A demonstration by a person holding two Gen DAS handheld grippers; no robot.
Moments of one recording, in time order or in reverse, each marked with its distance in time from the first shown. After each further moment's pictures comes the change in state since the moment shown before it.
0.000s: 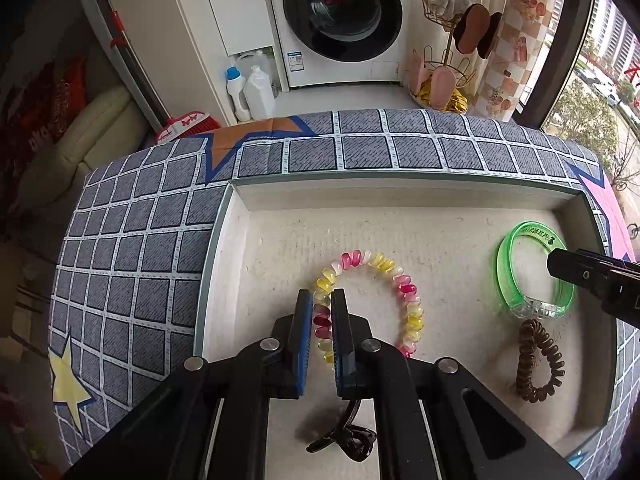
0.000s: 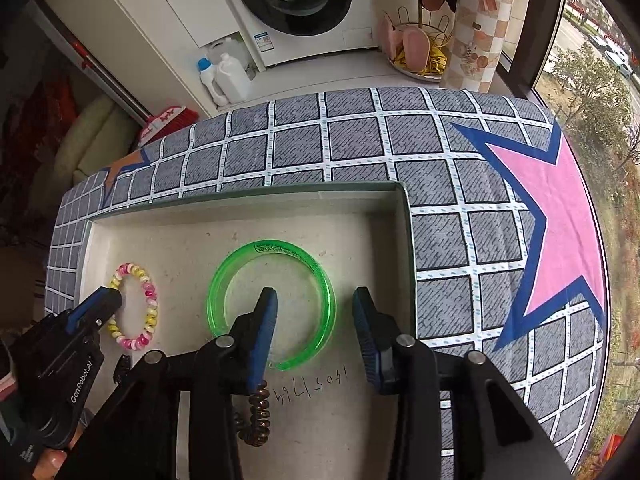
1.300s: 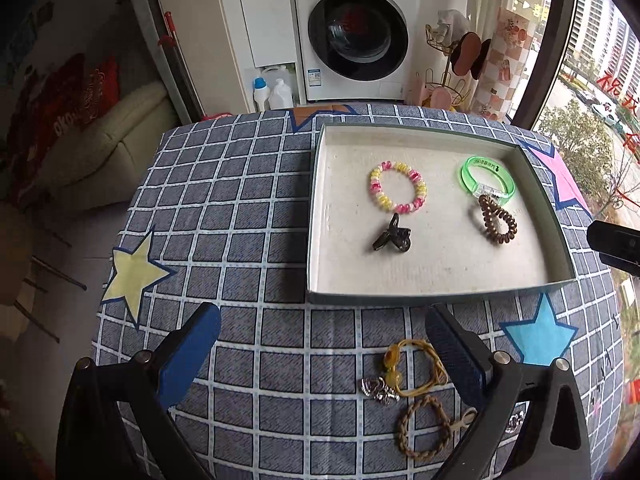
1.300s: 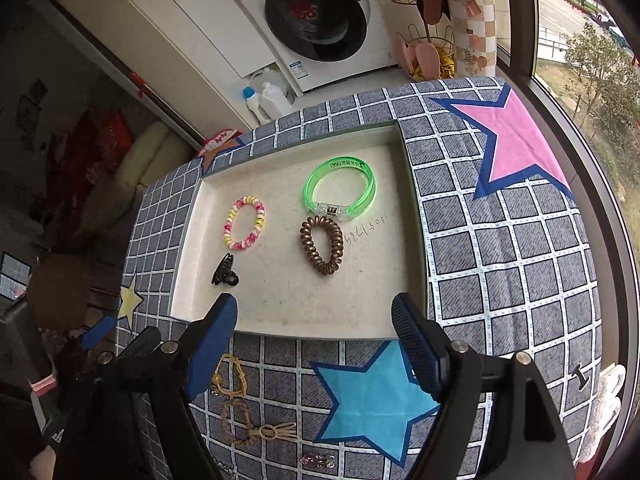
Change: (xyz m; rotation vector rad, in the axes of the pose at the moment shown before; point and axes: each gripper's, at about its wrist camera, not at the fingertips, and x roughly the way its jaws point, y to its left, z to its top) left arm -0.128 0.066 -0.131 -0.043 -0.066 -0.004; right arm -0.114 0.011 -0.123 0.054 -0.095 0.179
